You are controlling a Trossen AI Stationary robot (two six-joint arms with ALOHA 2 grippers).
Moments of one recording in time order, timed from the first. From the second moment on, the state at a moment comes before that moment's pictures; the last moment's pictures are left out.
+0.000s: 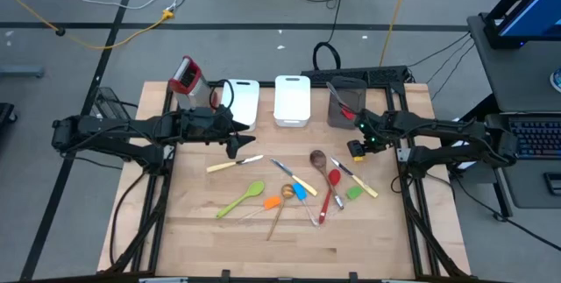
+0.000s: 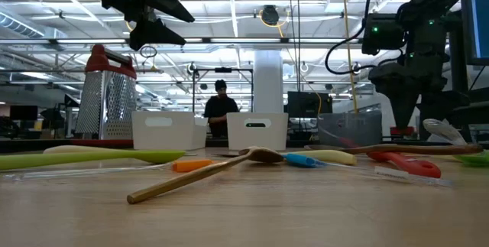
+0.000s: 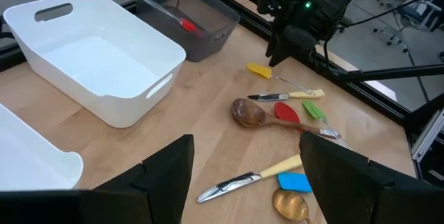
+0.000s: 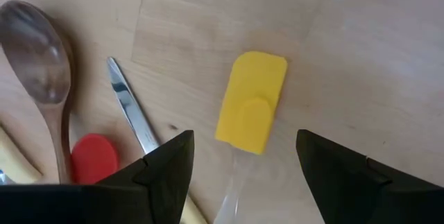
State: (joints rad) left arm 0.12 1.02 0.70 -0.10 -0.08 -0.48; right arm -0.46 1.09 0.56 -0.79 -0.18 0.83
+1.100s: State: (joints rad) left arm 0.12 1.02 0.70 -0.10 -0.12 -0.48; right arm -0.36 1.38 0.56 -0.73 -0.05 0.90
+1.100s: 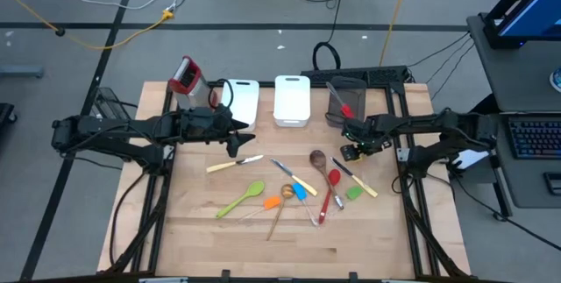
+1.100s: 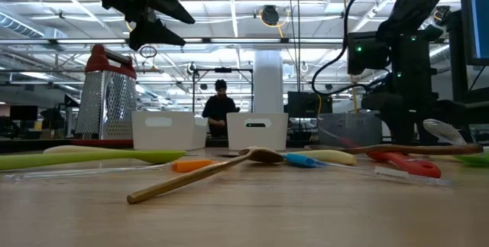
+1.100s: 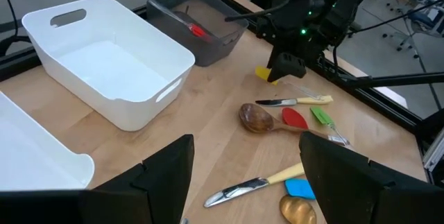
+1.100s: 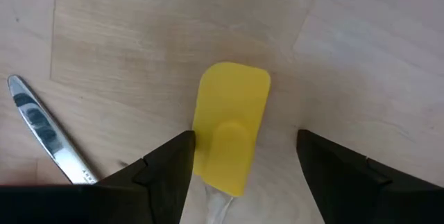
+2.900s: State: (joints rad) left arm 0.12 1.02 0.70 -0.10 -0.11 -0.48; right arm -0.36 1.27 0.46 -0.70 0.04 1.01
